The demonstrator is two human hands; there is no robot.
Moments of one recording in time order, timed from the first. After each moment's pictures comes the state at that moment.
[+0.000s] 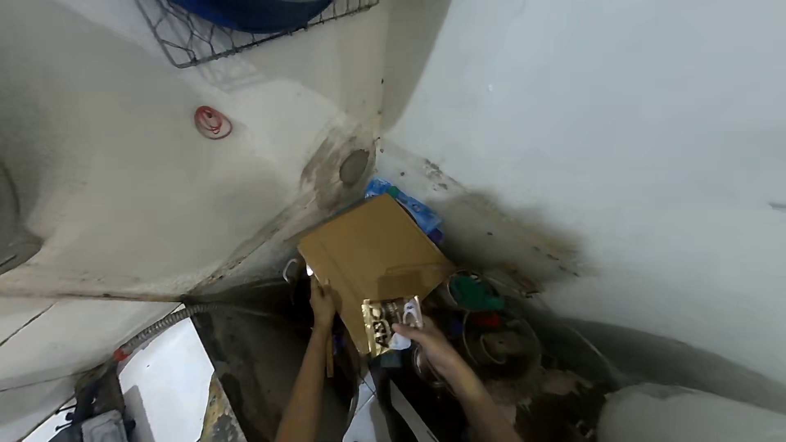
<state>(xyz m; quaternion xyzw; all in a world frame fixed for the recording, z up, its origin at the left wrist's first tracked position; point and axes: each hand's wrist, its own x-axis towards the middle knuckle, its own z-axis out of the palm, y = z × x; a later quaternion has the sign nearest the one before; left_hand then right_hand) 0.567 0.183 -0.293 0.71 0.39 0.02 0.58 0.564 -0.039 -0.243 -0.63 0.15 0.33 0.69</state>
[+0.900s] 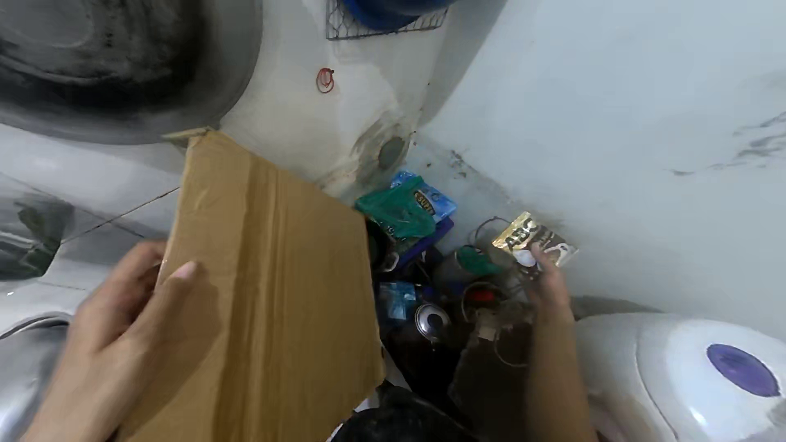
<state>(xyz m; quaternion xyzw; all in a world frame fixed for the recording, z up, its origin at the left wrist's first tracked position) 0.244 0.289 0.064 0.86 0.19 0.21 0.43 0.560 -0.155 -0.183 -0.63 0.20 0.01 0.75</state>
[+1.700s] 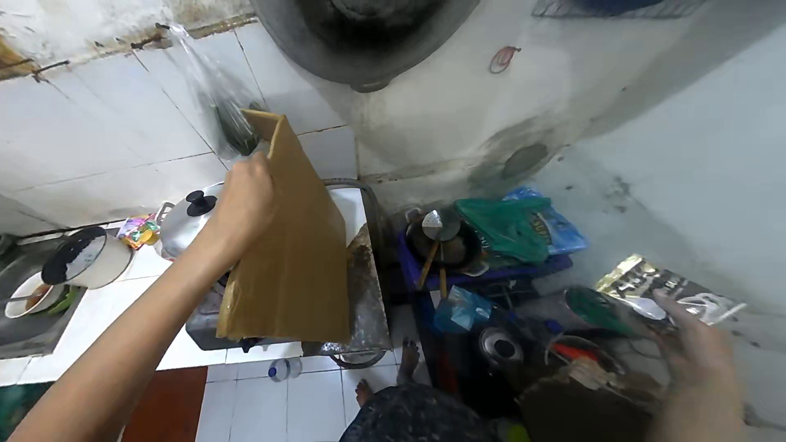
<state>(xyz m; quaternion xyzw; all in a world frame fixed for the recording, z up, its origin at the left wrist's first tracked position) 0.172 0.309 0.108 0.89 0.44 0.06 0.07 0.538 -0.141 -0.176 -0.73 0.11 0.10 0.66</state>
